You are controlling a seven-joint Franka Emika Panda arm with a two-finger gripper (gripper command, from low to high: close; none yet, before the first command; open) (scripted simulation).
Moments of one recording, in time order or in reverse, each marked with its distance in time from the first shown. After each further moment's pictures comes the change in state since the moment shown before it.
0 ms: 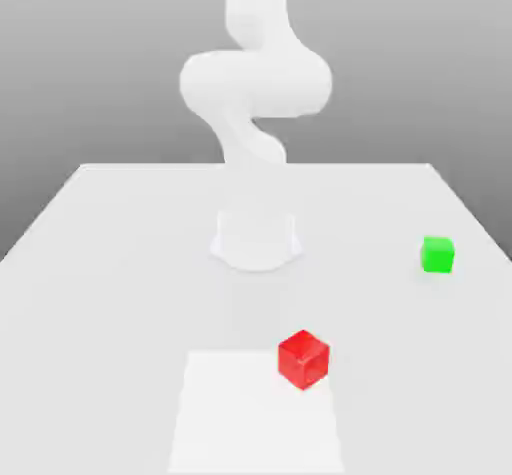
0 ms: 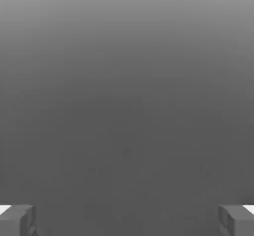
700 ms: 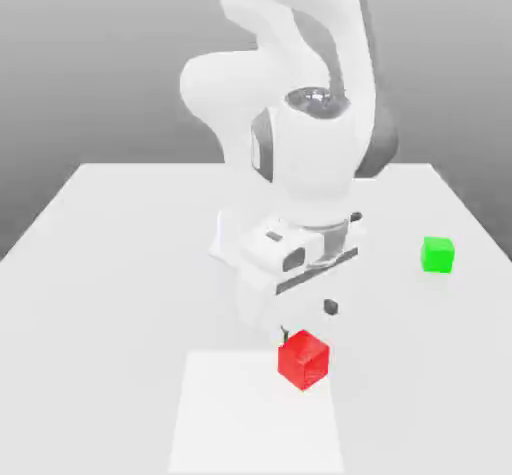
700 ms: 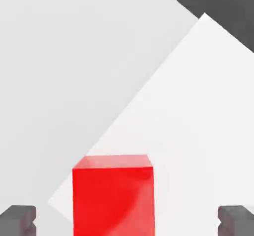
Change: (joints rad) arm 0.203 0.788 -0.031 -0.500 0.008 0.570 -0.496
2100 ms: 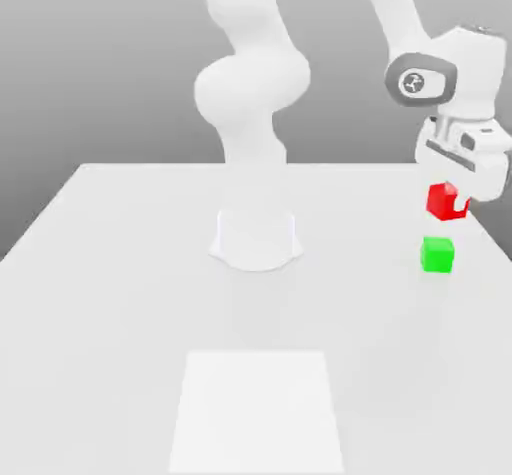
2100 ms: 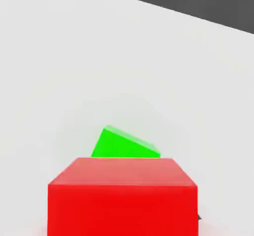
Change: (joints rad) arm 0.729 -0.268 0.576 -0.019 0.199 -0.230 -0.030
